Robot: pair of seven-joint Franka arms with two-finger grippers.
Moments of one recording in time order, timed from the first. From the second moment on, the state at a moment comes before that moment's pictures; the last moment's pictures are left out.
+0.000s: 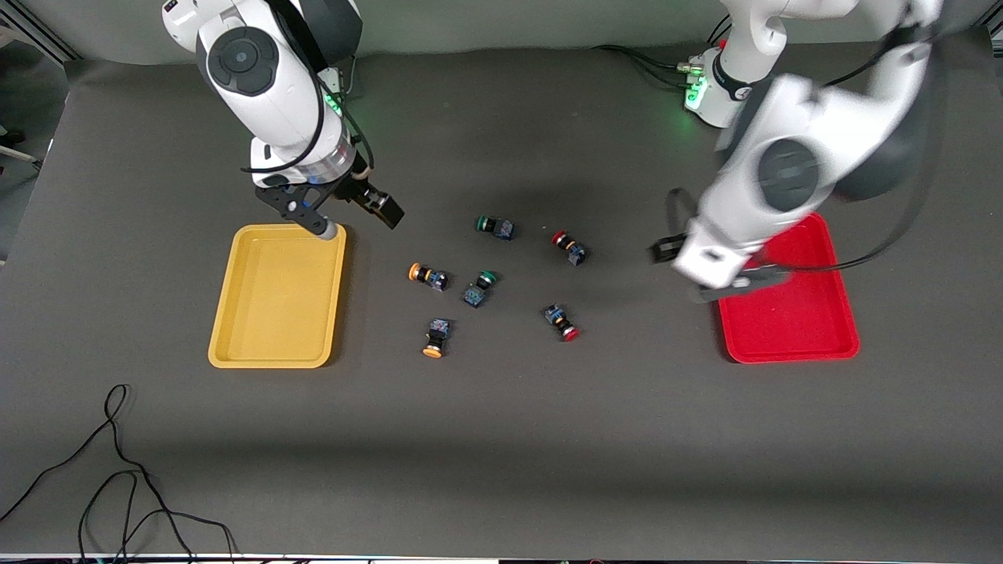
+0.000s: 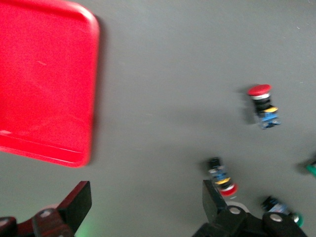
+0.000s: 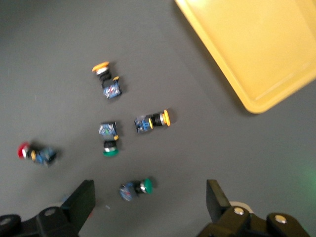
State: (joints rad) left arm -0.30 0.24 -0.19 -1.78 0.00 1.82 -0.77; right arm 0.62 0.01 -0.07 -1.93 0.08 1.91 1.27
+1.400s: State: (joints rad) left arm -0.57 0.52 -0.19 -2.00 -0.05 2.32 -1.24; right arm 0.70 0.42 -0.06 -2.07 0.06 2.46 2.08
